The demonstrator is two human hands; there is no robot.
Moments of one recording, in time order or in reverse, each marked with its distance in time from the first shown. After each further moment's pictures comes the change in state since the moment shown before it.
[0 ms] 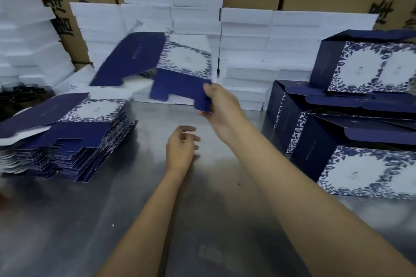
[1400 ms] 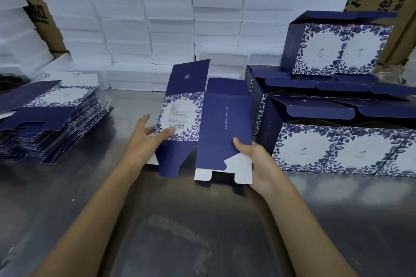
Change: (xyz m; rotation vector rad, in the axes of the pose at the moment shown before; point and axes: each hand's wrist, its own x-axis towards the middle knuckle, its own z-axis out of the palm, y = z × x) left_hand -0.035 0.004 -0.017 0.103 -0.103 -0.078; right_hand -0.089 0.042 -0.190 0.087 0.026 0.294
